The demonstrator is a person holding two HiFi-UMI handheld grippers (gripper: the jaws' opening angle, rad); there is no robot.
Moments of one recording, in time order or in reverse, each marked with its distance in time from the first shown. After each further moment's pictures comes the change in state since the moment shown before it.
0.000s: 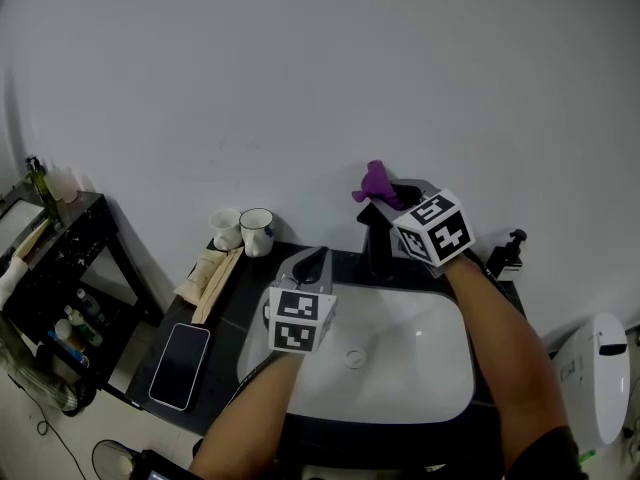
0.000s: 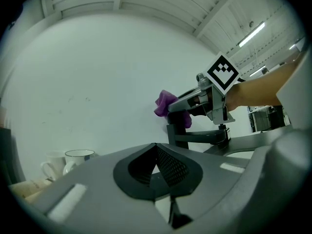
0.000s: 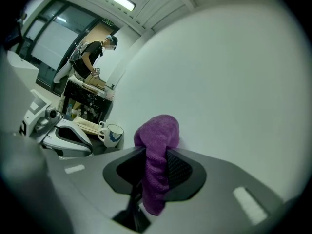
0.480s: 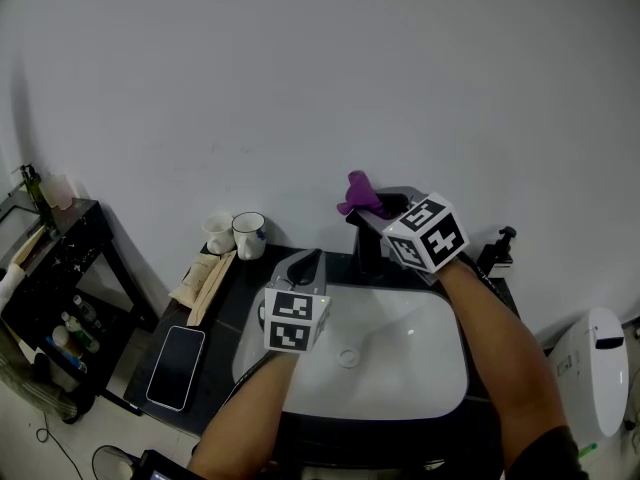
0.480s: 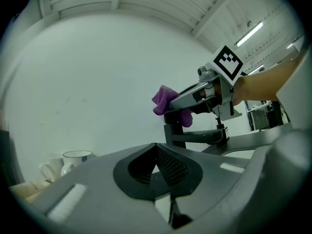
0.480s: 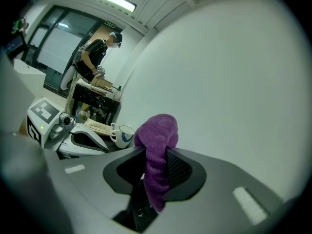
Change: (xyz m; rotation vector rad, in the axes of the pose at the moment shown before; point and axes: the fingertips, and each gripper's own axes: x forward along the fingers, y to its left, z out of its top) left arm -0.001 -0.007 -0.001 0.018 0.003 -0.011; right arm -0.018 0.026 0.005 -0.003 0.015 0.081
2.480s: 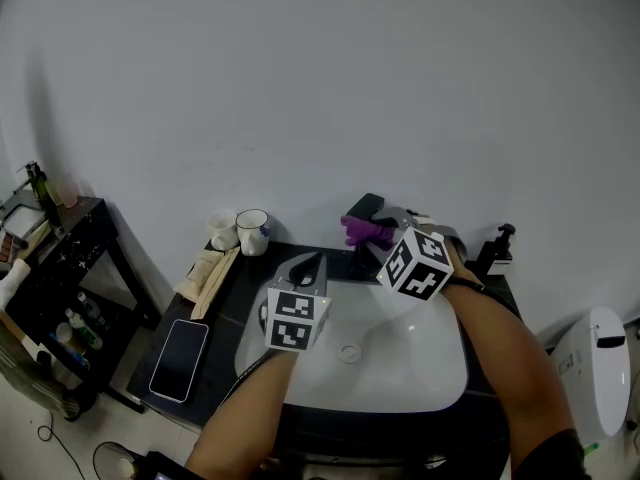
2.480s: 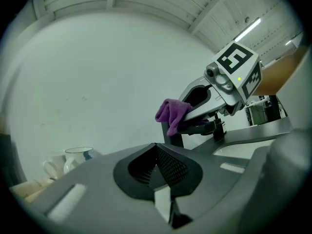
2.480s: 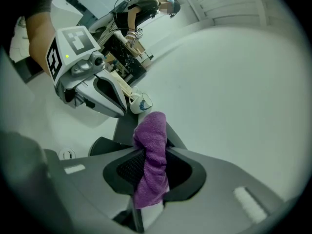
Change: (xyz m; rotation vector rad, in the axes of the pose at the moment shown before) left arm -0.008 -0.004 -0.011 0.041 0.031 -0.005; right arm -0.005 0.043 -0.050 -0.542 0.221 -0.004
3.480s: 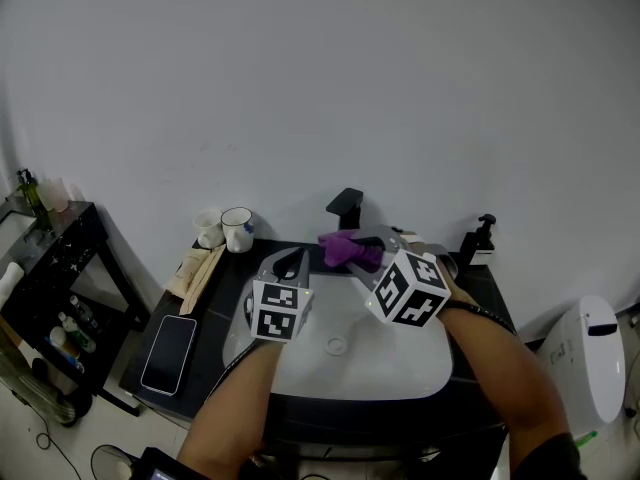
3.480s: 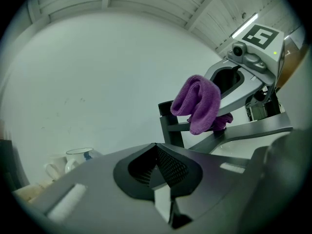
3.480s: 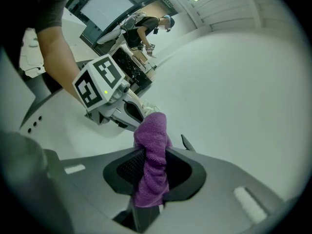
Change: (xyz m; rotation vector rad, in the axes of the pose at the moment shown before) left arm 0.000 -0.001 -0.004 0.038 0.020 0.007; right arm -0.055 0.044 0.024 0.020 -0.084 0.038
